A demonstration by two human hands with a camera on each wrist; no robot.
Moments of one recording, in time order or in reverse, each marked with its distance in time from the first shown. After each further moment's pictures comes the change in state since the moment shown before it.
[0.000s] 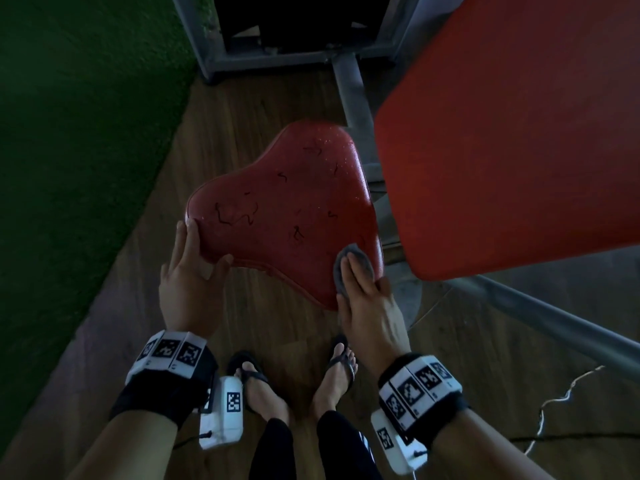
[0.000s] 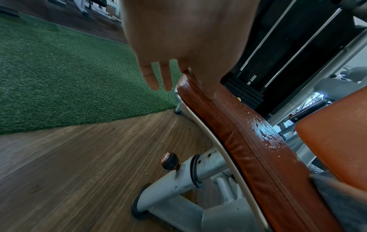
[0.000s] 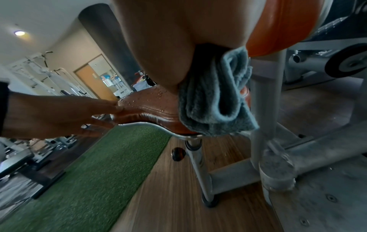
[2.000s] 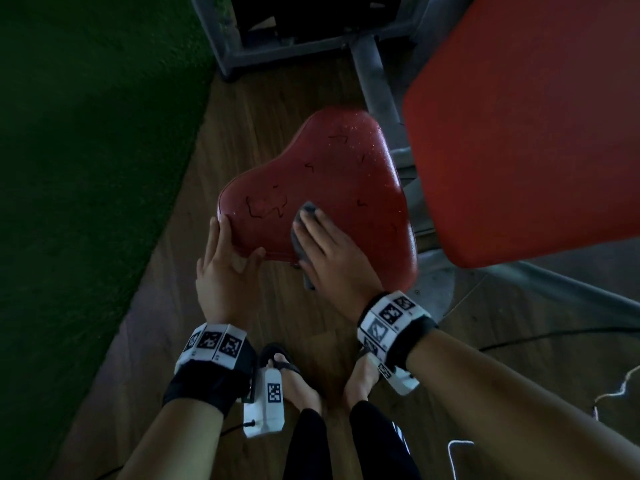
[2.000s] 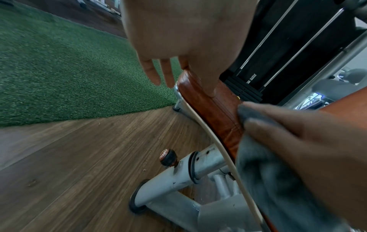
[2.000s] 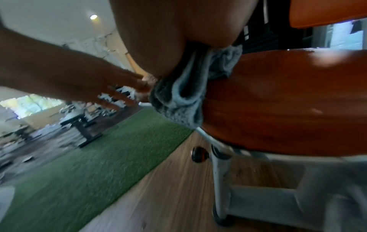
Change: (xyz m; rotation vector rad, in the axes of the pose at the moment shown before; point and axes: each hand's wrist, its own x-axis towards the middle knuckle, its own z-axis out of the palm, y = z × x) left_hand 0.001 -0.001 0.002 -0.046 0.036 0.005; right_hand 0.075 -0.056 0.036 -0.091 -0.090 -0.390
